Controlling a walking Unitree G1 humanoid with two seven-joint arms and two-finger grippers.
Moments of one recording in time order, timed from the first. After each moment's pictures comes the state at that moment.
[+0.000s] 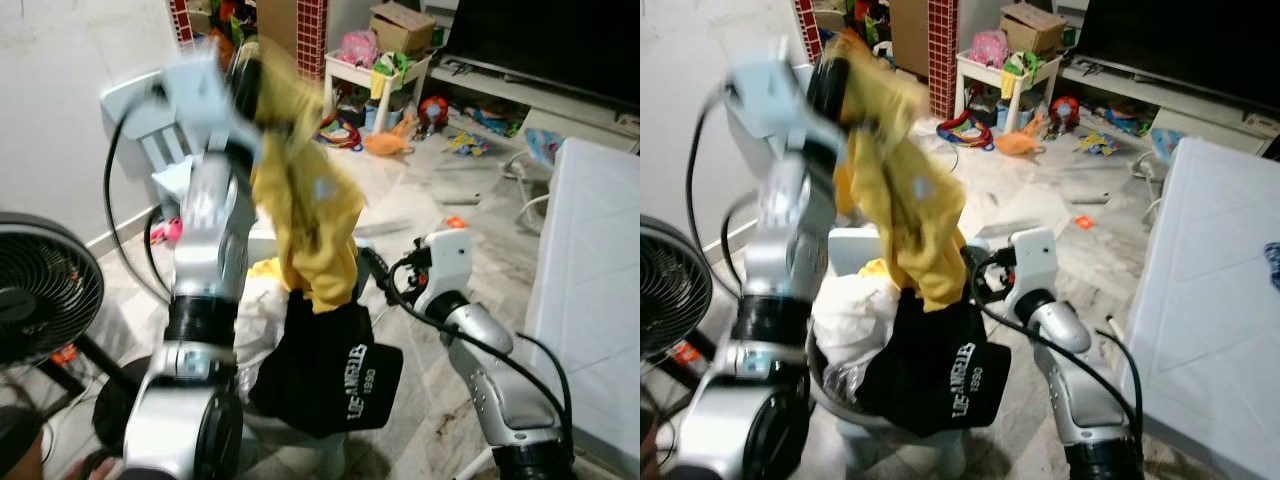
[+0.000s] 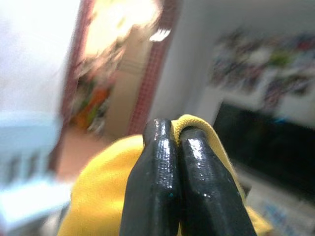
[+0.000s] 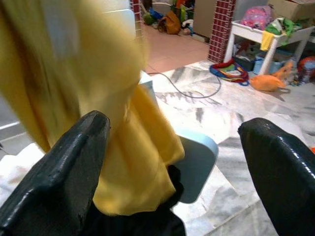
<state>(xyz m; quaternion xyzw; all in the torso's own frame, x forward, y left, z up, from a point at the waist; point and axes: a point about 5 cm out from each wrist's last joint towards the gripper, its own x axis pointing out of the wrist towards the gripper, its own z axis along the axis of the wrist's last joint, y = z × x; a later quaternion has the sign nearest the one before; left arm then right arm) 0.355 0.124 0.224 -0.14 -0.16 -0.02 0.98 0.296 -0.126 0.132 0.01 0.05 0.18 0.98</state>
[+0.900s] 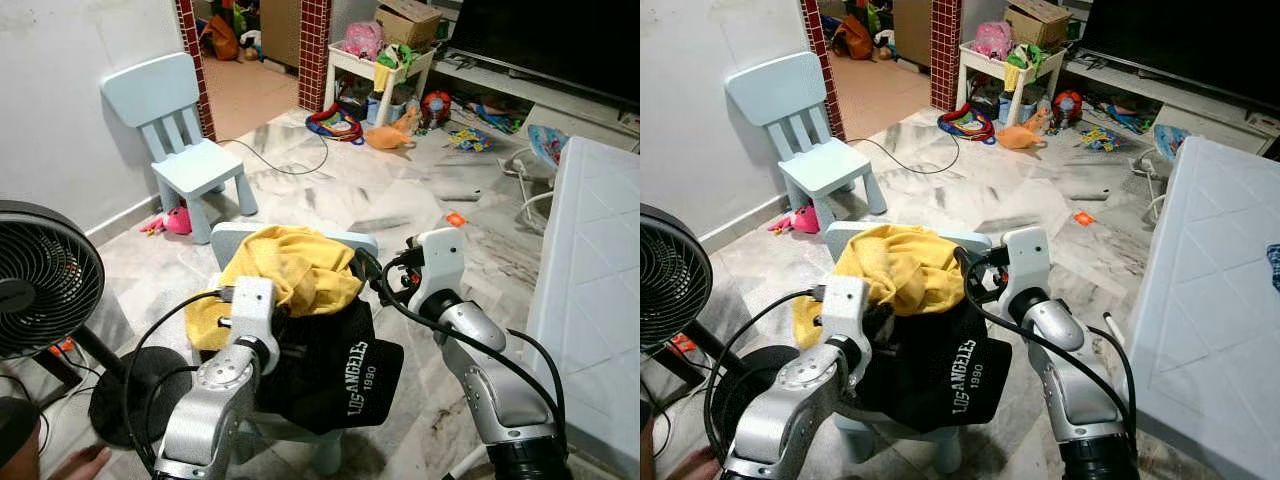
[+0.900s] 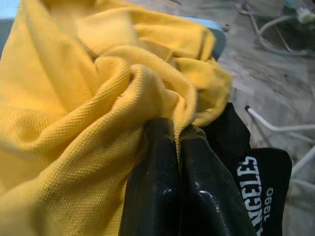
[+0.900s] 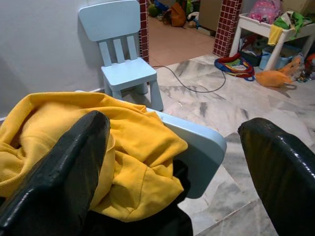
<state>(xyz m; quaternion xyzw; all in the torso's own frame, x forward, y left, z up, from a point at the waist) 0.261 0.092 0.083 -0.02 0.21 -0.15 0.97 0.298 -0.122 0.131 0.01 0.06 0.18 0.98</state>
